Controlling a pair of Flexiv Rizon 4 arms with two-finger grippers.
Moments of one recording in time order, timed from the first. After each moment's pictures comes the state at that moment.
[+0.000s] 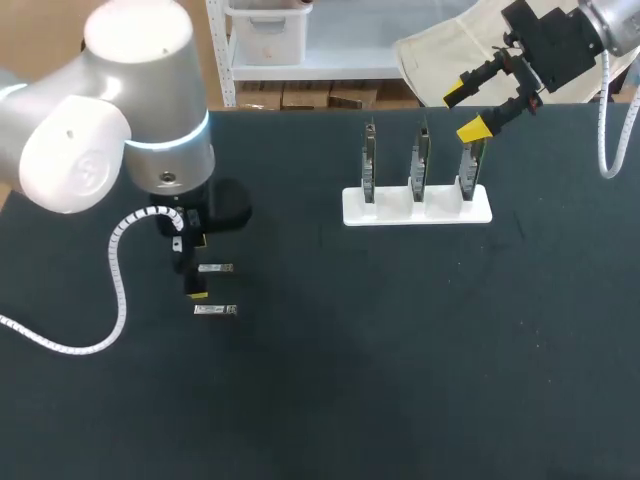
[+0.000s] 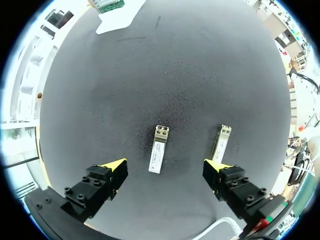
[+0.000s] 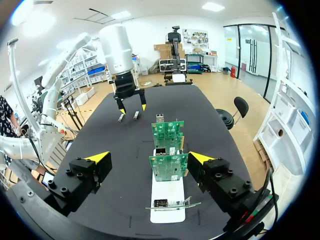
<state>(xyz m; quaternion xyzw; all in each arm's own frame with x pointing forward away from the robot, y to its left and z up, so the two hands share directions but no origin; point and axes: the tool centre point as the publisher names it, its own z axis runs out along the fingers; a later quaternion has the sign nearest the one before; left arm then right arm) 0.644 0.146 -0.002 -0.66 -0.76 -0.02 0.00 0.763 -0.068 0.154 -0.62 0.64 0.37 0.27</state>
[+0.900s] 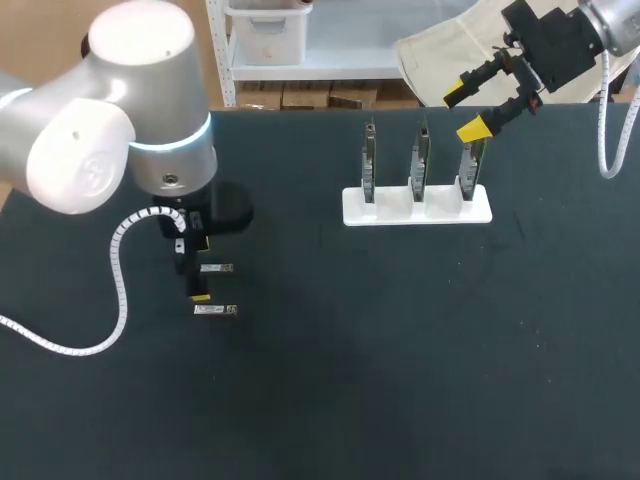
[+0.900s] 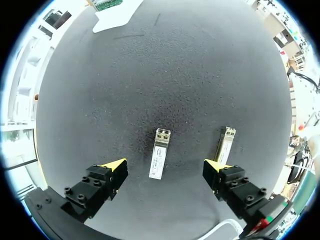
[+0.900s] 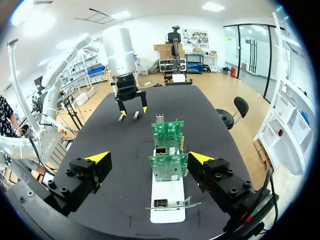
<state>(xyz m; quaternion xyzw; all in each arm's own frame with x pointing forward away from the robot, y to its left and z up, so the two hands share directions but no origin) 0.647 0.144 -0.011 -0.66 -0.75 -0.01 0.01 0.763 -0.068 0.154 -0.62 0.64 0.37 0.27</state>
